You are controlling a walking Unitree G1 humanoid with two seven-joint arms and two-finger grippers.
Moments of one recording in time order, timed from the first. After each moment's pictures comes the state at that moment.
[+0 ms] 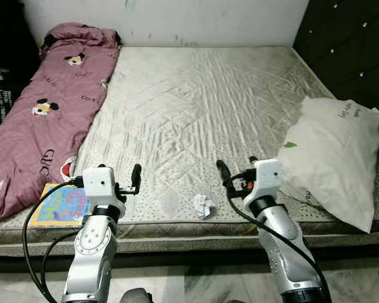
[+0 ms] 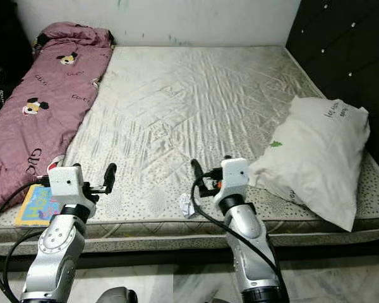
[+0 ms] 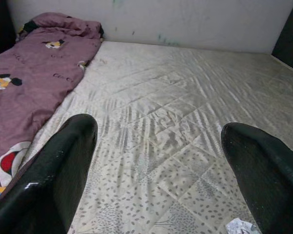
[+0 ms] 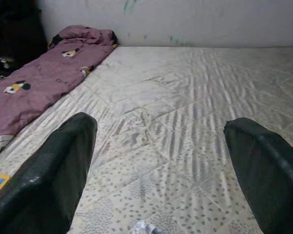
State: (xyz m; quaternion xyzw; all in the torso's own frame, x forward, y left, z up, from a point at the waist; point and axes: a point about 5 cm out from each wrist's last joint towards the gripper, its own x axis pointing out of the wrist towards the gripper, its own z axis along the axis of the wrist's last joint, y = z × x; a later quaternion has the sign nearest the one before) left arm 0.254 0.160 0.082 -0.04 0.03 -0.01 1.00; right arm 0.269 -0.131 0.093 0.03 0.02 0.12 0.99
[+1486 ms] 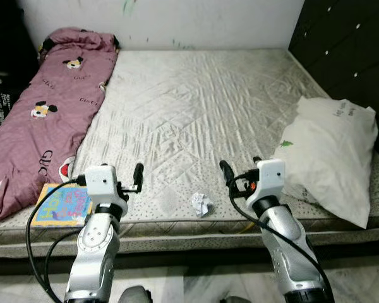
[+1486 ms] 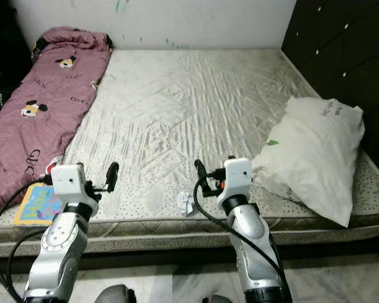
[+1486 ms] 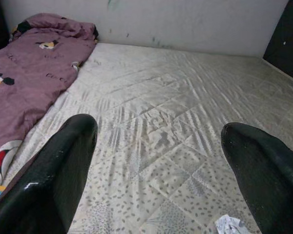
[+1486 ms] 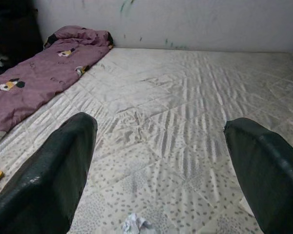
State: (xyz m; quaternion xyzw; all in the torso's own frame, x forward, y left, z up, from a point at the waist) left arm 0.257 0.157 0.083 -0.05 0.03 -0.01 1.00; right arm 0.269 -0.134 0.093 0.02 0.02 0.11 0.99
